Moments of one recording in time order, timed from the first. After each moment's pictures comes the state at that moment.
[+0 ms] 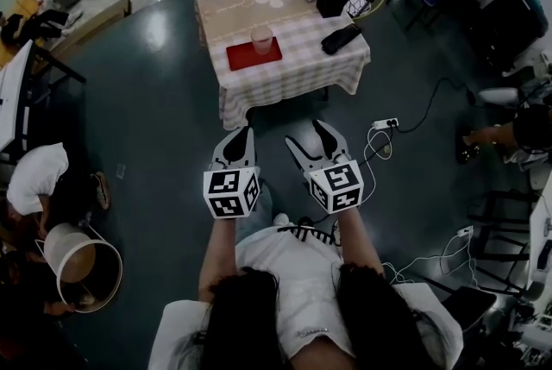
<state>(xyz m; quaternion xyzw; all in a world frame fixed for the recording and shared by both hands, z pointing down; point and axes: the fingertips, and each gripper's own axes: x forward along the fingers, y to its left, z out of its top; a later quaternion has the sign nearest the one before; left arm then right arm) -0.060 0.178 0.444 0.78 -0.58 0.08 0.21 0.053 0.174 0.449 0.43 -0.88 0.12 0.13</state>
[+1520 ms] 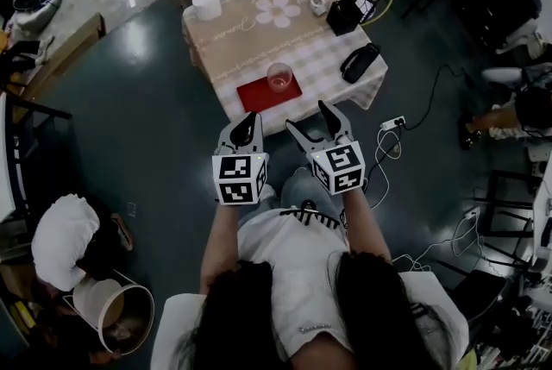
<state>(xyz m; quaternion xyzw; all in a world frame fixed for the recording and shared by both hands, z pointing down) -0.132 -0.046 0.455 0.83 -0.51 0.14 0.19 -0.030 -0.045 0.465 0.49 -0.85 0.12 0.16</state>
